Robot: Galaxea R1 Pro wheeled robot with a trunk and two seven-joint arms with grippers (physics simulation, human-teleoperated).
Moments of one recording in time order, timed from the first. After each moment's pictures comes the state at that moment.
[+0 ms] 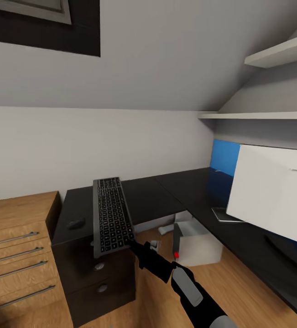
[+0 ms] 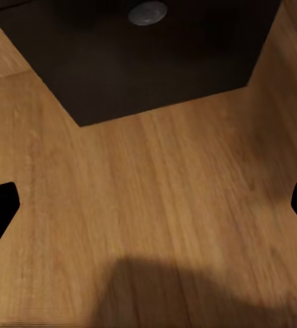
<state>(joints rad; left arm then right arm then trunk) -0.09 0.00 -0.53 -0.73 0.47 0.00 0.55 -0.48 0.16 0.34 -0.75 -1.23 0.54 0.59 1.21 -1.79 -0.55</state>
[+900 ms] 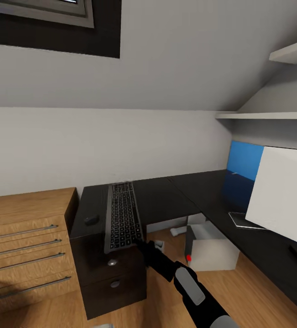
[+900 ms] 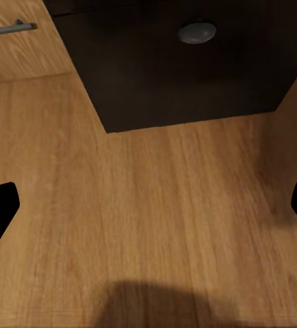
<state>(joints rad) -0.09 0.00 -0.53 -0.74 0.46 -0.05 0.54 -0.48 0.16 0.28 -0.74 -1.22 0.46 0.47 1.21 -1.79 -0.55</state>
